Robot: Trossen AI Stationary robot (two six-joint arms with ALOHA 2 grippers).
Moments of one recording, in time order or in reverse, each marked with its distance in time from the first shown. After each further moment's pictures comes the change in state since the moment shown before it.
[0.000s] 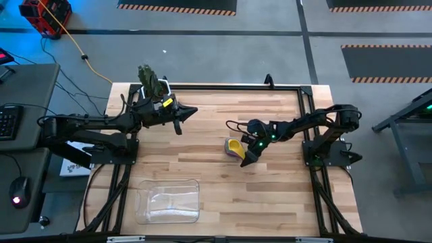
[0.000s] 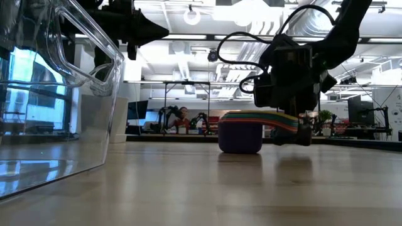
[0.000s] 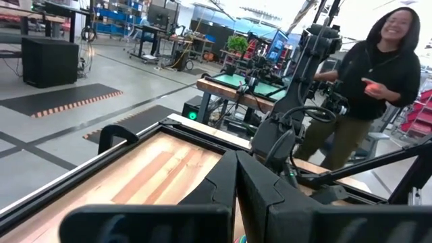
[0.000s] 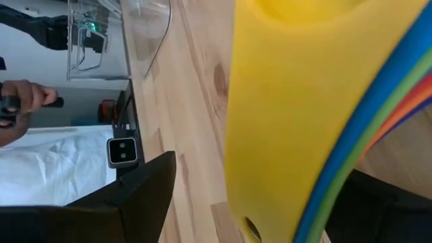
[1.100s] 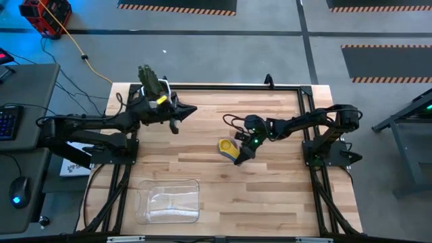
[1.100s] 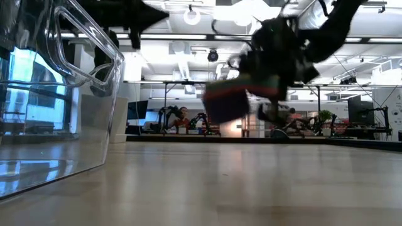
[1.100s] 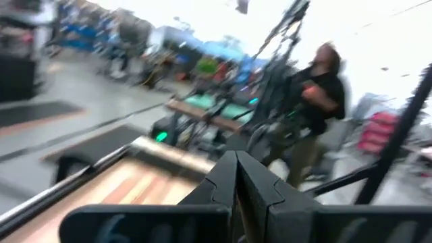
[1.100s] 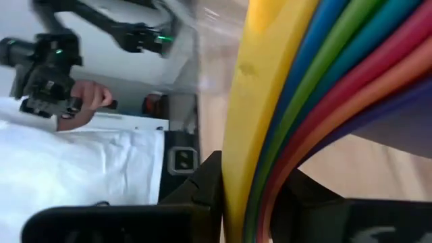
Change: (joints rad) left arm 0.000 -0.019 0.037 0.056 0.088 -0.062; right arm 0.015 0.000 0.097 0.125 -0.123 0.072
